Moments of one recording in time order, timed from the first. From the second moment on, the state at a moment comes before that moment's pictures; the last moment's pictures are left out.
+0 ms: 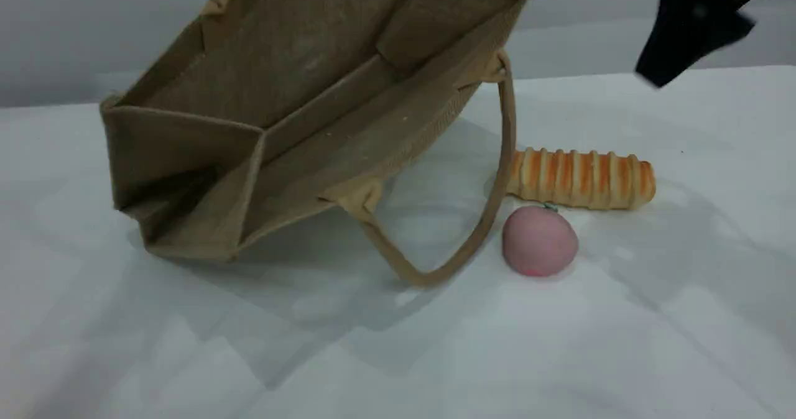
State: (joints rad) left arm -0.31 1.98 -2.30 -0.20 1.22 0.39; right arm 0.13 1.76 -1.21 0.30 0.72 -0.87
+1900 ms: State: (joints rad) left arm -0.31 1.98 -2.30 -0.21 1.22 0.38; right arm 0.16 2.20 -1.21 0.39 0.24 -1.05
